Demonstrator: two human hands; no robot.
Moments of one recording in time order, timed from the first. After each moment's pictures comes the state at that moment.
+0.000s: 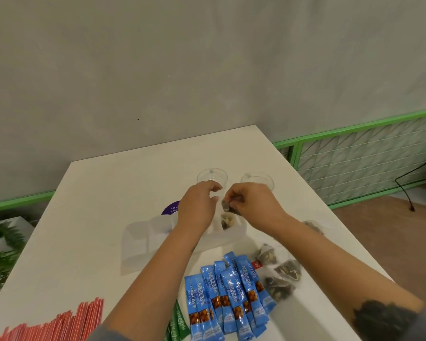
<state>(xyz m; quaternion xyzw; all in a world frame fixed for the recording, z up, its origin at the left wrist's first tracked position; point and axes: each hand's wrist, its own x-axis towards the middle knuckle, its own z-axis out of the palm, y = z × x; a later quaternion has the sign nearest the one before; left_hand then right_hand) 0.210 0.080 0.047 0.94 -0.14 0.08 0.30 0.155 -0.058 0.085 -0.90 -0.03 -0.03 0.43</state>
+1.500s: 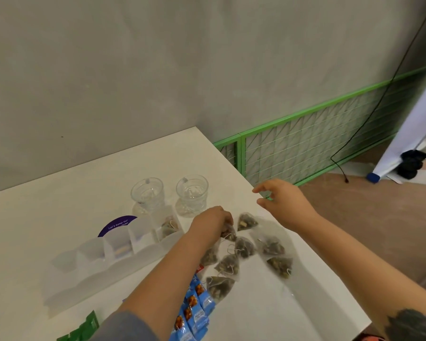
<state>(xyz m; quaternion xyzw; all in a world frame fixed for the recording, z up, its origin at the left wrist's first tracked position) 0.184 -0.059 0.002 0.91 -0.39 -0.13 0.08 0.083 -0.224 0.069 -0.95 0.14 -0.08 0.27</state>
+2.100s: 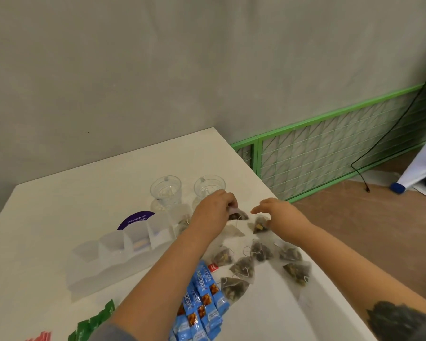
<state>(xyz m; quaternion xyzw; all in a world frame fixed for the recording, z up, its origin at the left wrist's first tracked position) 0.187 -0.034 0.036 0.90 -0.36 0.01 0.26 0.109 -0.206 0.037 -0.98 0.05 0.08 0.18</state>
